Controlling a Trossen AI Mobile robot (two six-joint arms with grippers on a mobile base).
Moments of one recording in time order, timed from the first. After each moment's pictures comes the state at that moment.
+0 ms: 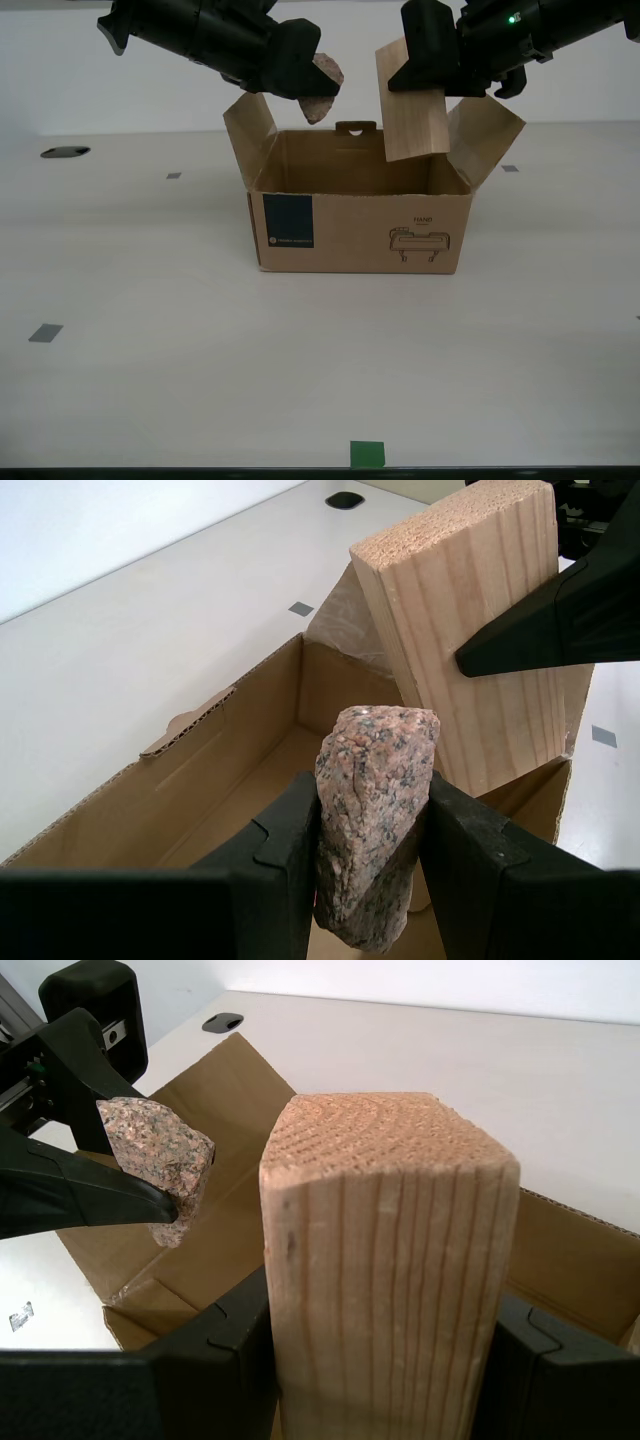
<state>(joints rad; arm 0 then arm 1) 0.47 1.52 0.72 0.30 -0.37 0.14 -0.56 1.70 0.92 0.25 0.51 0.18</state>
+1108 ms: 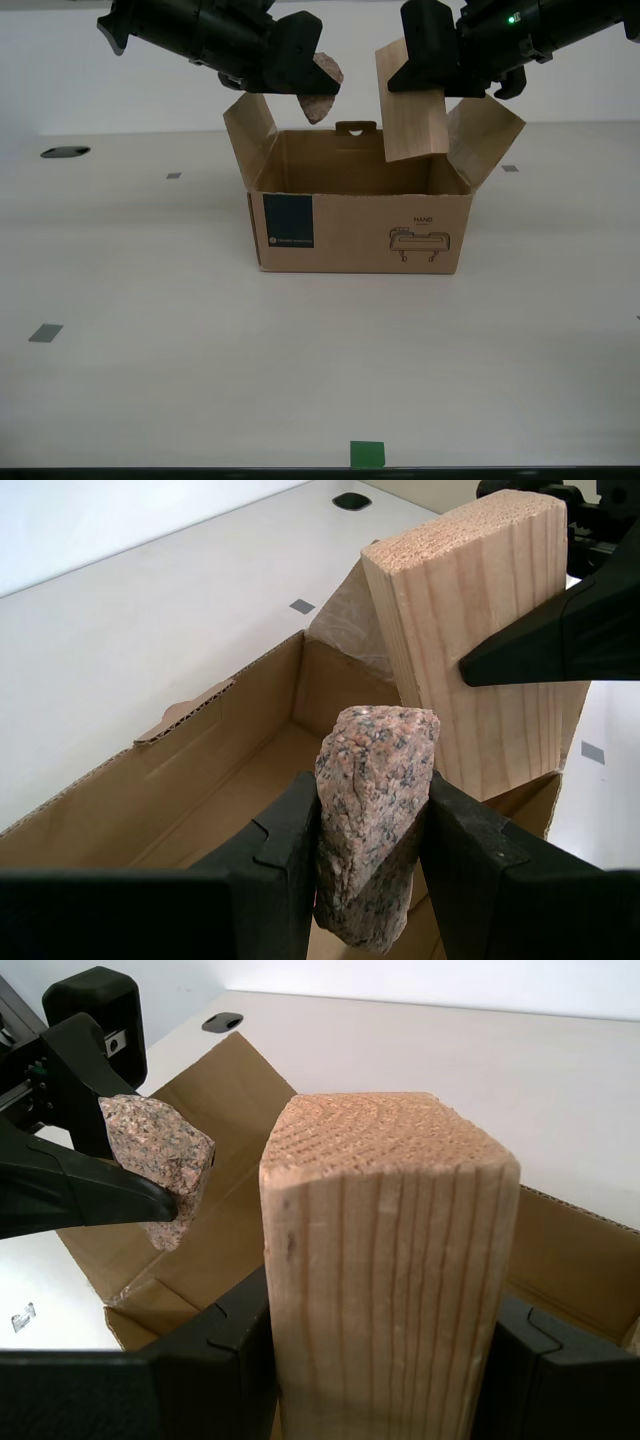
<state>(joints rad) 0.47 1.52 0.72 0.30 -0.37 0.15 -0.56 1.70 0.92 0.25 0.51 0.11</state>
